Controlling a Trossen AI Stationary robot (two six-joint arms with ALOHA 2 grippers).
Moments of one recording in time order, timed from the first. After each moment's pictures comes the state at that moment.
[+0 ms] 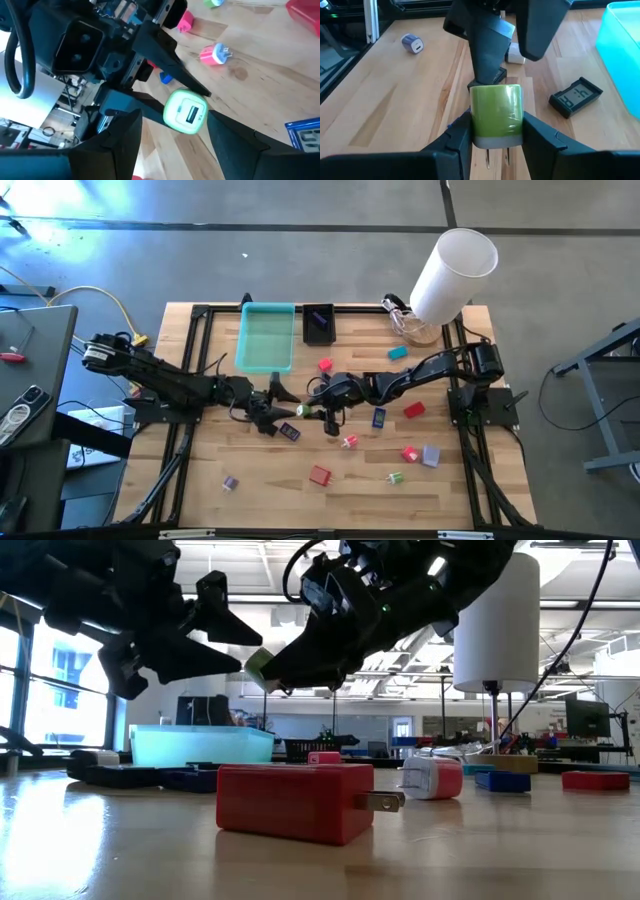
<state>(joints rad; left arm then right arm) -0.14 1.26 0.37 0.67 -0.09 0.87 0.04 1.87 1.05 0.35 -0.14 0.09</state>
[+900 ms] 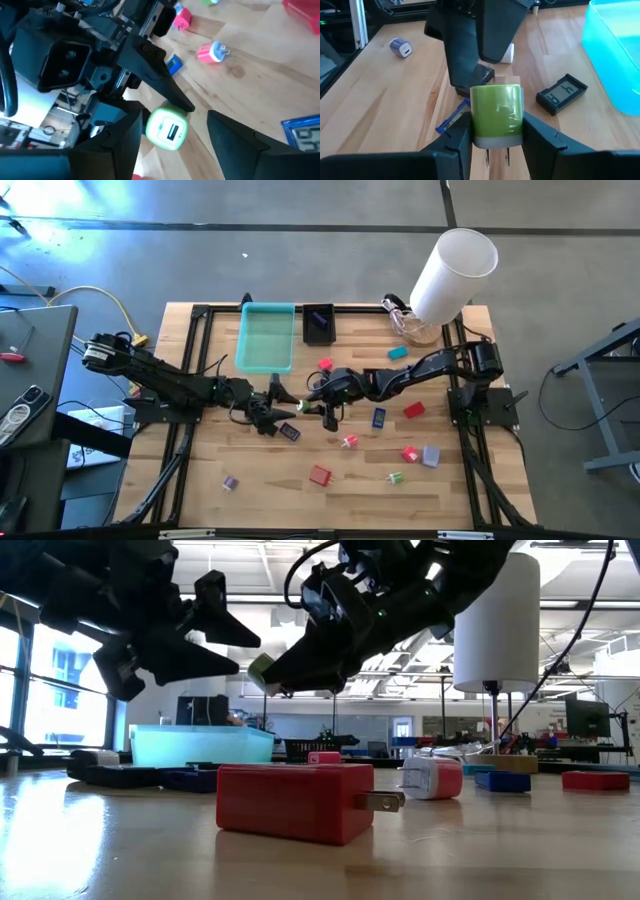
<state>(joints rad) -0.17 1.26 0.37 0.66 -0.11 0.88 0.01 1.87 1.05 0.35 -0.14 0.11</state>
